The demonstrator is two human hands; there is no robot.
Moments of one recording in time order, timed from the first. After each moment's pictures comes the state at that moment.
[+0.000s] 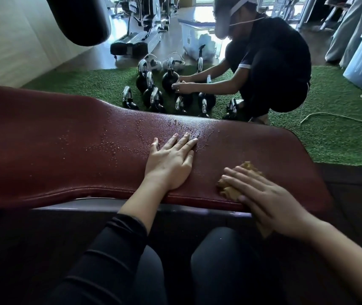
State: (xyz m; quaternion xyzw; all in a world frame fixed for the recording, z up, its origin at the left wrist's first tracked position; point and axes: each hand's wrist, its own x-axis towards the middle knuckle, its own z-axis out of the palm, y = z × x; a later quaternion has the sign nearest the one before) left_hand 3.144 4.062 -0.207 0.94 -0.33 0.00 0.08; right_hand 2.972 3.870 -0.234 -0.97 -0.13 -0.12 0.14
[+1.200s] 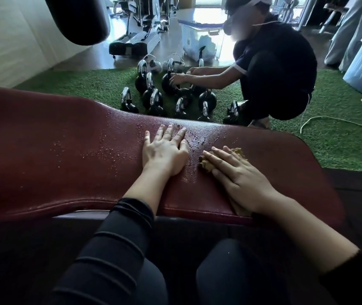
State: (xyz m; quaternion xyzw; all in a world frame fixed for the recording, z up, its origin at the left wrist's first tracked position) left_hand 3.196 4.049 -0.202 0.97 -0.24 -0.02 0.07; right_hand 3.054 3.905 -0.214 -0.98 0.01 -0.06 0.18
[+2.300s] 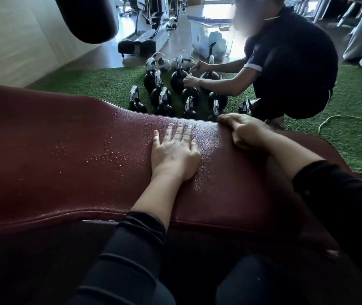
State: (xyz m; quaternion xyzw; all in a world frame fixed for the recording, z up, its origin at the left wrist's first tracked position) left_hand 3.201 4.046 -0.207 0.97 -0.23 0.00 0.08; right_hand 3.198 3.825 -0.212 -0.95 0.15 -0.03 0.26
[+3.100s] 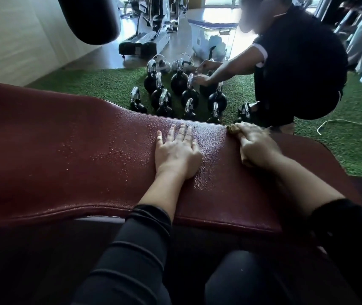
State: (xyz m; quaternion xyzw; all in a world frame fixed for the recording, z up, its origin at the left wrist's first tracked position) left_hand 3.201 4.045 -0.205 0.97 -0.23 0.00 0.08; right_hand 3.151 3.847 -0.217 -0.96 0.18 -0.07 0.20
